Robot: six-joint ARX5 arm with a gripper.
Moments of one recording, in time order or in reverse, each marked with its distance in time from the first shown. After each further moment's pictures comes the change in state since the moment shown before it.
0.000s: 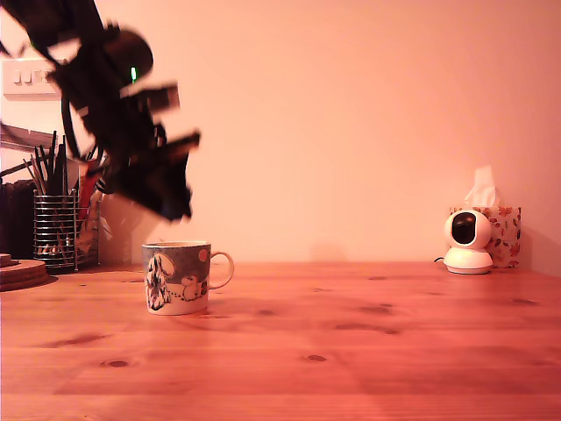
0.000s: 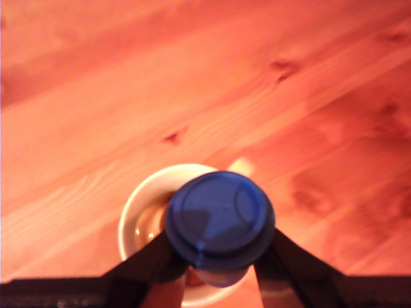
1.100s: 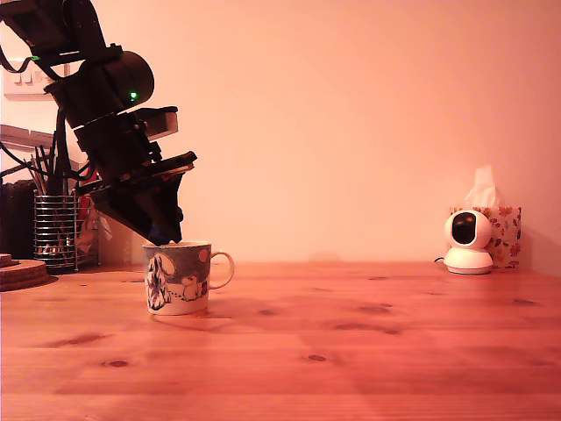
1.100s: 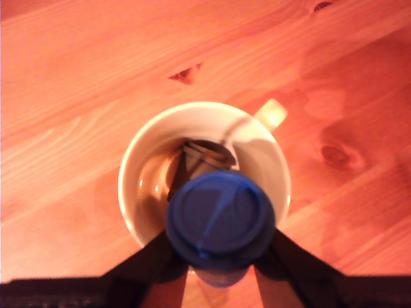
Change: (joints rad) arm 0.000 0.015 0.000 -0.055 -0.014 0.011
